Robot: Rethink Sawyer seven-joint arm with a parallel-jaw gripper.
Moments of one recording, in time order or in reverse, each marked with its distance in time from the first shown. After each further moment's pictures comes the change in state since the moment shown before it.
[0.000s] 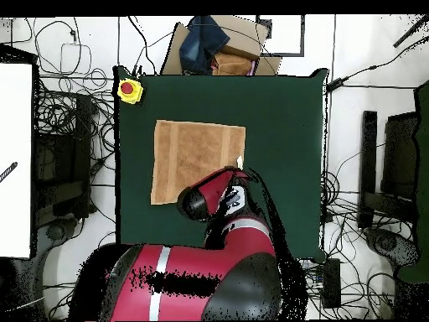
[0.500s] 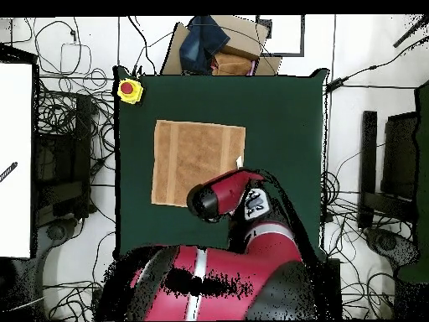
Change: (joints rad) arm -0.115 -0.032 0.063 0.047 0.031 0.055 -0.001
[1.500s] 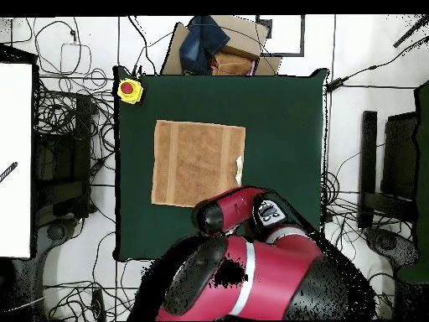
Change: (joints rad) arm -0.090 0.041 0.091 0.106 -0.063 0.049 -0.008
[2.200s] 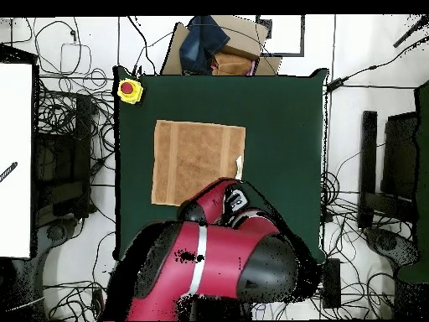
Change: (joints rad) arm 0.129 0.119 -0.014 -0.131 -0.120 -0.046 0.000
